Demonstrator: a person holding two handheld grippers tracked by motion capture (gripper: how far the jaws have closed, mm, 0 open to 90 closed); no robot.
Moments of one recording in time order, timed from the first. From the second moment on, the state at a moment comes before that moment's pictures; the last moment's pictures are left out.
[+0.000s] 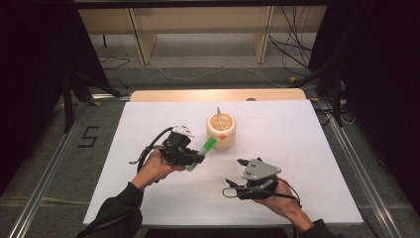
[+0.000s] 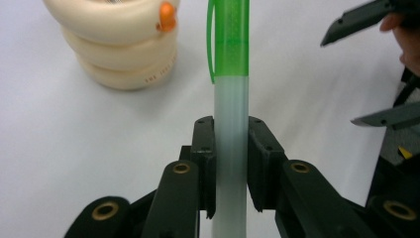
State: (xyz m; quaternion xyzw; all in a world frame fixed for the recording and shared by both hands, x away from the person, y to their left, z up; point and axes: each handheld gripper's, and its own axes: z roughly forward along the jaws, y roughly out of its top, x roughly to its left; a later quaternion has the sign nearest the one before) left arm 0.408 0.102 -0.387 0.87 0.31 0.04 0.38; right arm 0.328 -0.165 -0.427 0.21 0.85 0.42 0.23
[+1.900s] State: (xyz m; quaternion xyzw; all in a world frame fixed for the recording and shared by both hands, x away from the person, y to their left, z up) left arm 0.506 0.036 -0.370 0.78 0.37 0.13 0.48; right arm 0.333 -0.217 -0.437 0.34 0.79 0.50 0.12
